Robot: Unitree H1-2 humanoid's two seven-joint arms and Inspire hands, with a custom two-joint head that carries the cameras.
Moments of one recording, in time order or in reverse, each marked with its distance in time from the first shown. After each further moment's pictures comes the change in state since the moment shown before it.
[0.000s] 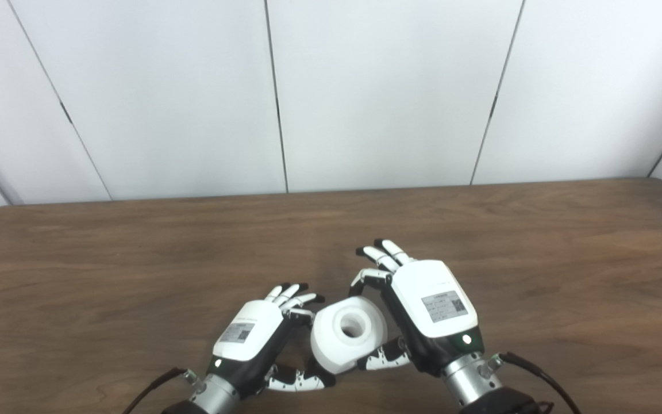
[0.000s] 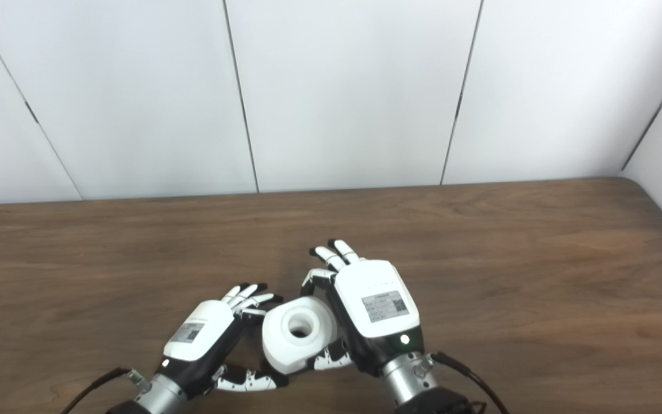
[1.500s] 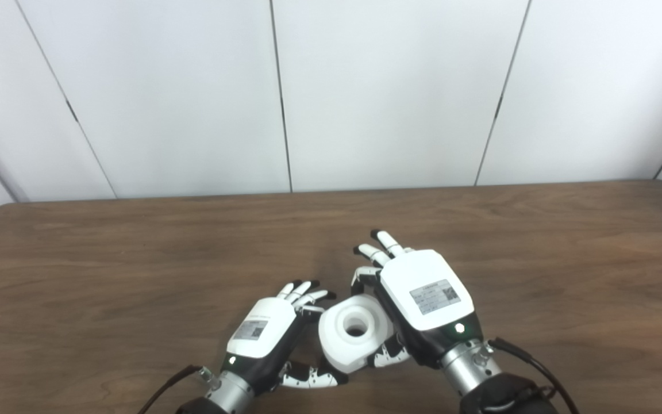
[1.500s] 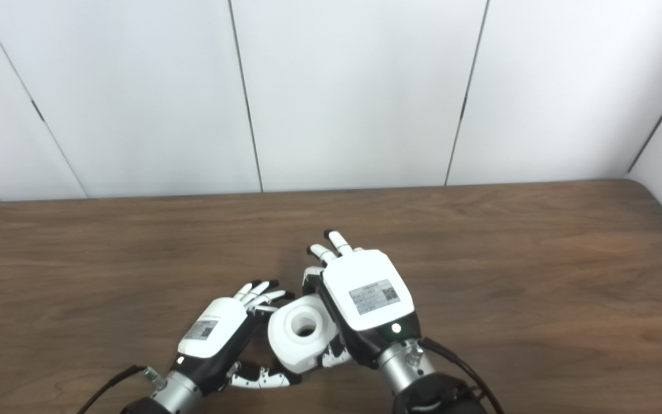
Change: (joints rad) left arm -0.012 -0.028 -0.027 0.017 0.015 0.020 0.030; right arm -0.063 -0.029 0.041 -0.054 -0.110 -0.022 0.177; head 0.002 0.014
